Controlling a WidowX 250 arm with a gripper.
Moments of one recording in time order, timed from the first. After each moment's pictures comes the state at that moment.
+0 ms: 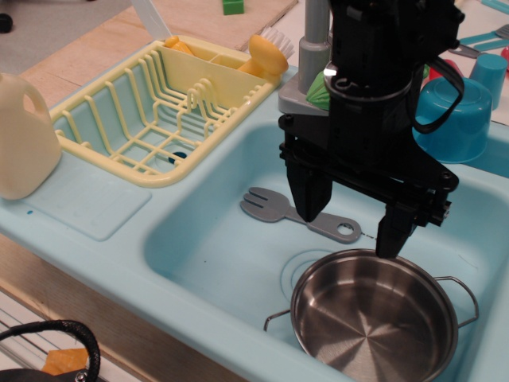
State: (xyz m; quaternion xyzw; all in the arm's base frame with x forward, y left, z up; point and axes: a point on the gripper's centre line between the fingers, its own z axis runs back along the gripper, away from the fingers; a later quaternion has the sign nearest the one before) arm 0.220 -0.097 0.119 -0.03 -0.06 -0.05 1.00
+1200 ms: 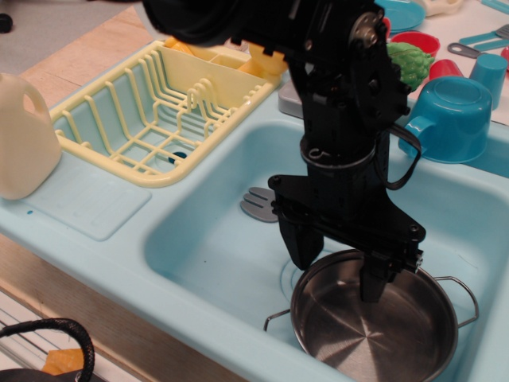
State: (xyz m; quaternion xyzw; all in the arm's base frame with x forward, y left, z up) arm 0.216 -0.096 0.073 -0.08 -0.05 -0.04 0.99
